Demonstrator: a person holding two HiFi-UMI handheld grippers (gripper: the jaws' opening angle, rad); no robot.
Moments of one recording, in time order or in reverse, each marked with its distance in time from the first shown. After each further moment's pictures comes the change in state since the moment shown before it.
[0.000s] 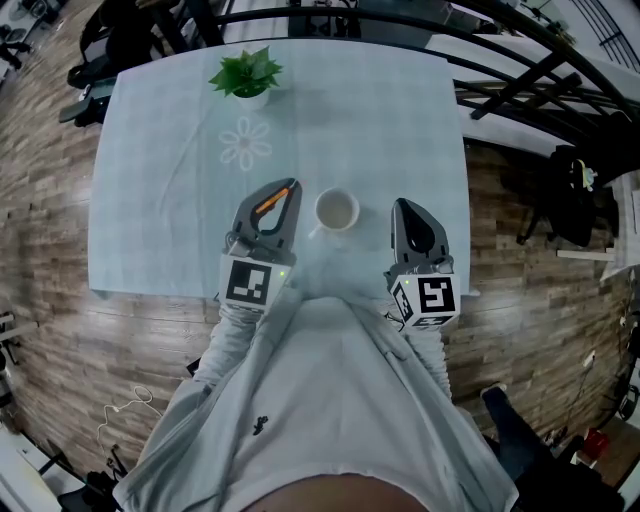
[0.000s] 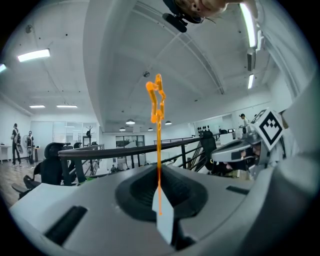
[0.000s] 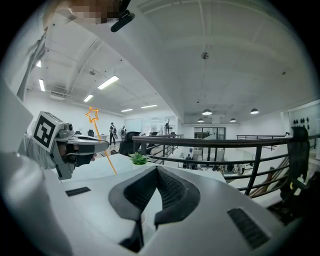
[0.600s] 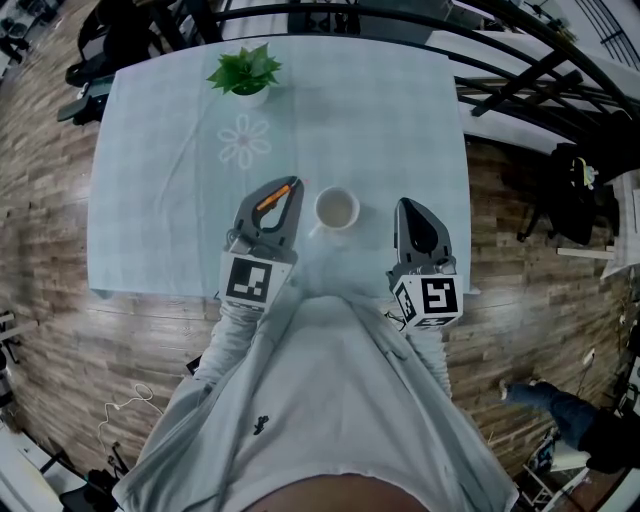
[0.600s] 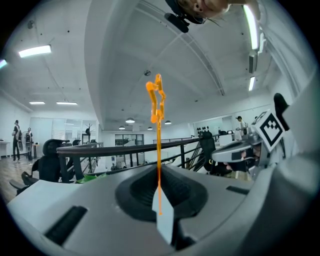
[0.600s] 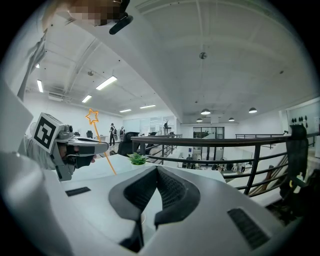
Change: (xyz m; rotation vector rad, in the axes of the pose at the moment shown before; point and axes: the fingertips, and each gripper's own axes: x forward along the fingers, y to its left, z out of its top) left arm 0.006 0.000 -0.004 -0.015 0.009 -0.017; right arm 0.000 -0.005 -0.001 0.015 -0.002 -0.011
